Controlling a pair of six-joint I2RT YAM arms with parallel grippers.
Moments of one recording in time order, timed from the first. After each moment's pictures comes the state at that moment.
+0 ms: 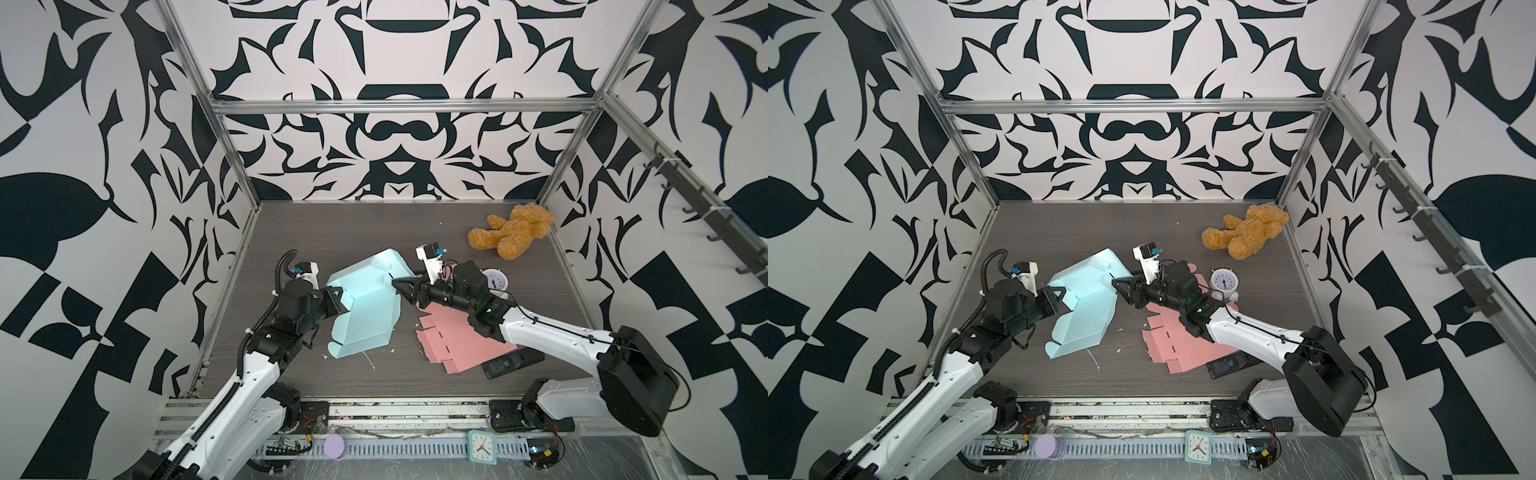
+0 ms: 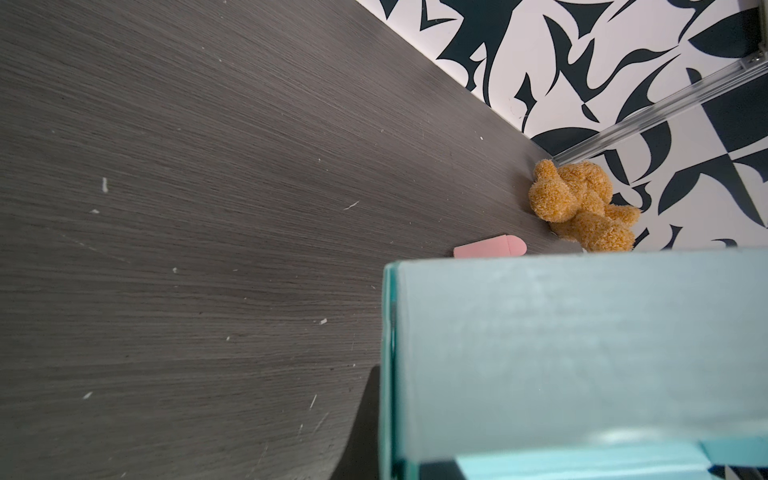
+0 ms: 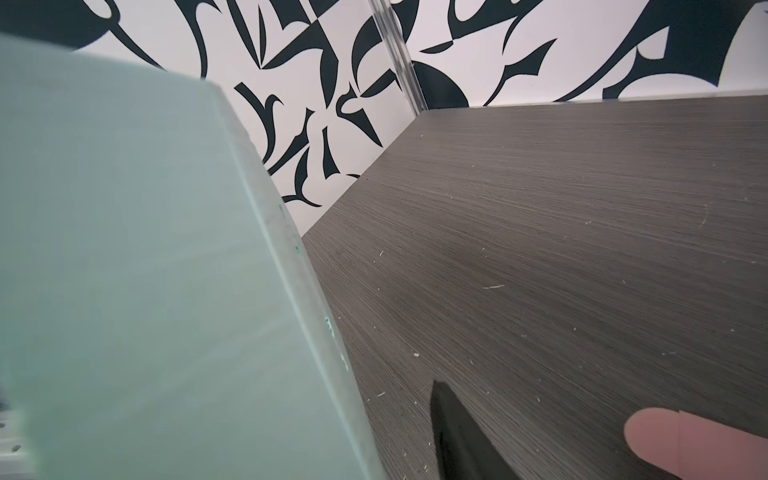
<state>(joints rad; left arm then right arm) -0.39 0.78 0.50 -0.24 0.13 -0.69 0.74 1.32 0.70 0.37 -0.35 0.45</state>
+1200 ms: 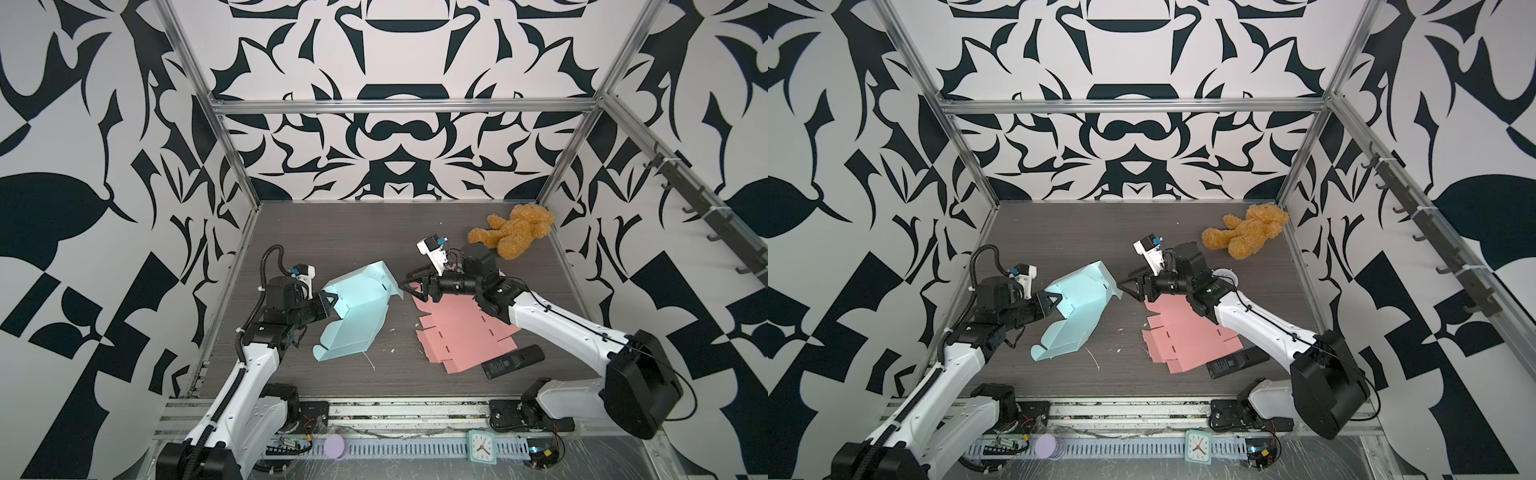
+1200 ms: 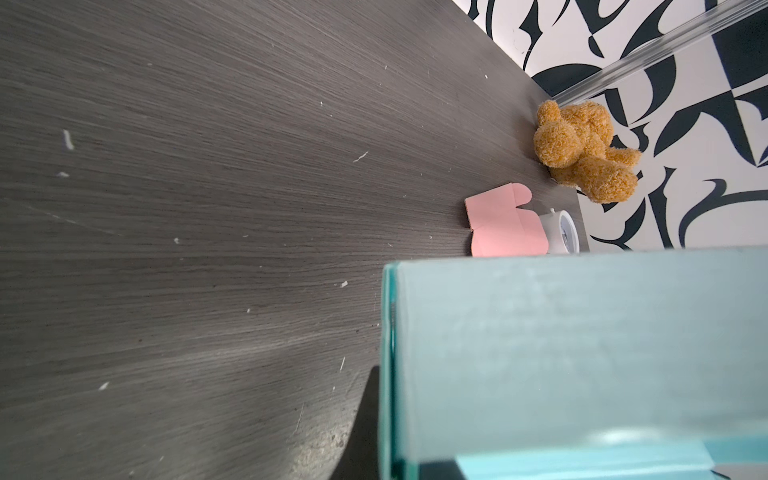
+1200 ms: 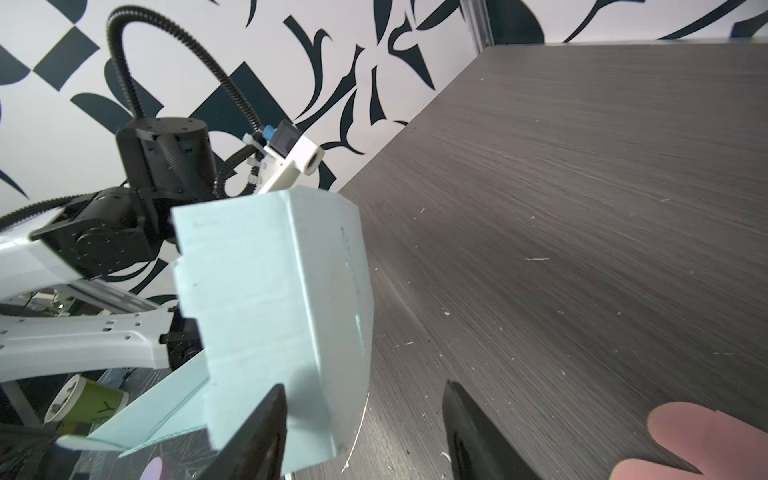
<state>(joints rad) -0.13 0.88 0.48 -0.29 0.50 -0.49 0.62 1.33 0.86 0.08 -0.70 0.33</state>
